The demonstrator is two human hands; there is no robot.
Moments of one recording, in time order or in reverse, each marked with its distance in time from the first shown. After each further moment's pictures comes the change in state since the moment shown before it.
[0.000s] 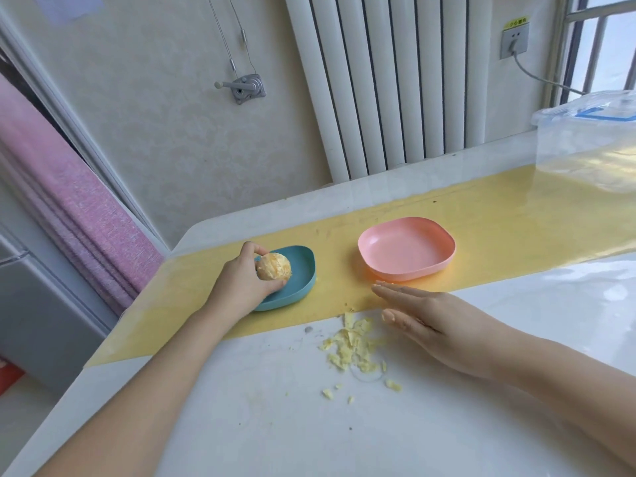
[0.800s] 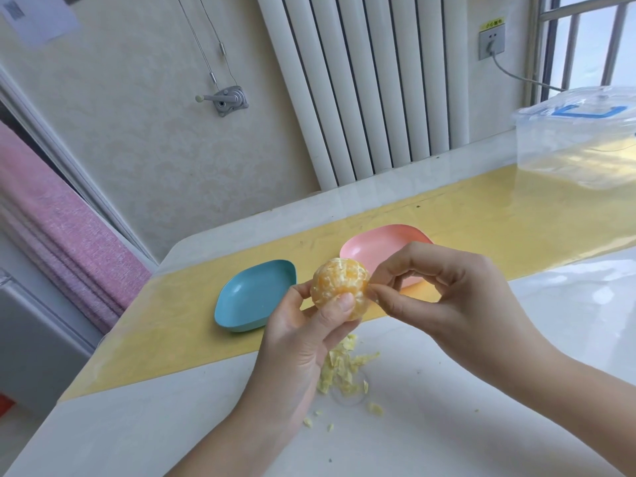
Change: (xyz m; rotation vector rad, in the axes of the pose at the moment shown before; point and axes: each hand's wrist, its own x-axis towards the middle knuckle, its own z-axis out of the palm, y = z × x) left_hand -0.108 0.099 0.021 -1.424 -0.307 -0.024; right_hand -0.016 -0.035 -0.035 0.500 0.600 -0.237
